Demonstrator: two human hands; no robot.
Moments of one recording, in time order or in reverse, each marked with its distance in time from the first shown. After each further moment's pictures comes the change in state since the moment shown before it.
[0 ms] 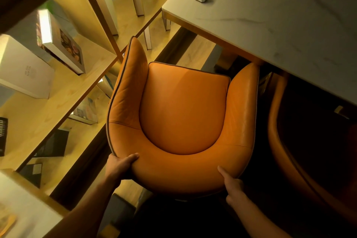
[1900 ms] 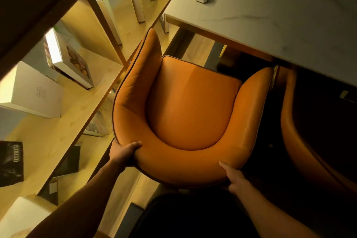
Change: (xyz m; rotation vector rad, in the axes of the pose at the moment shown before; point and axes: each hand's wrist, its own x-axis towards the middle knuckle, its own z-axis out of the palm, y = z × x) left_hand 0.078 0.074 -0.051 -0.070 -0.057 0.015; right_hand -0.010 -0.001 0.080 0.047 -0.126 0.126
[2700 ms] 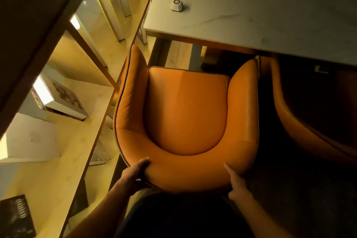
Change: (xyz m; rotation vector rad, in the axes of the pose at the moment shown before) left_hand 0.022 0.016 -0.021 0.019 -0.272 -0.214; right_hand -0.034 0.049 0.056 0.401 0.049 -0.024
